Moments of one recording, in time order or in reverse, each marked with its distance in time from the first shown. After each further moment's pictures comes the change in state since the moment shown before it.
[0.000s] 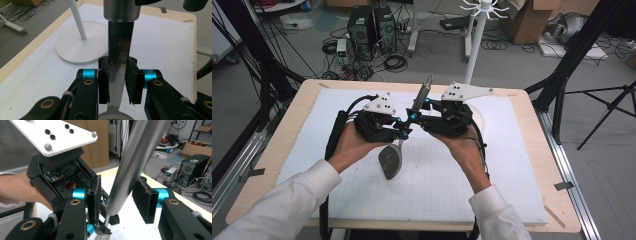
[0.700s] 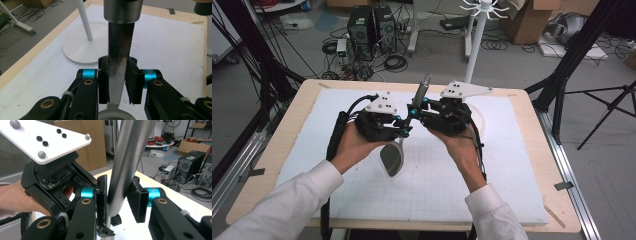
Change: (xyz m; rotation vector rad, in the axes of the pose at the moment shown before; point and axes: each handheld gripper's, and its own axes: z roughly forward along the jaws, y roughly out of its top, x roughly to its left) left arm -0.002 0.001 0.001 -0.003 0.050 -0.001; right arm 0.000 0.002 0.003 -0.008 -0.030 0.053
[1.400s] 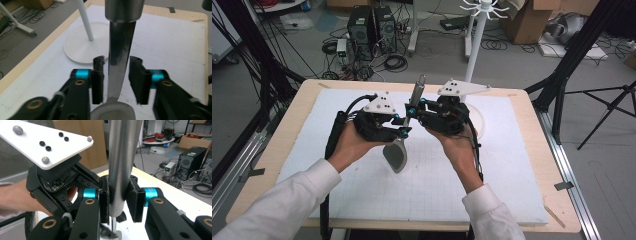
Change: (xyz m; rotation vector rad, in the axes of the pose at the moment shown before) left arm 0.003 -0.002 -0.003 -0.009 -0.012 0.016; right arm 0.005 0.005 0.001 0.022 -0.003 0.022
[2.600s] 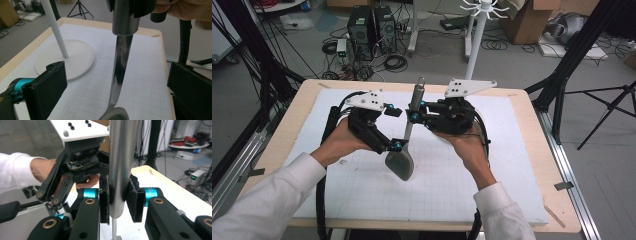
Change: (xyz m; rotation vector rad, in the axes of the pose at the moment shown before) left arm 0.014 -0.004 -0.011 -0.141 -0.240 0.019; right arm -0.010 0.002 -0.010 0.008 0.209 -0.080
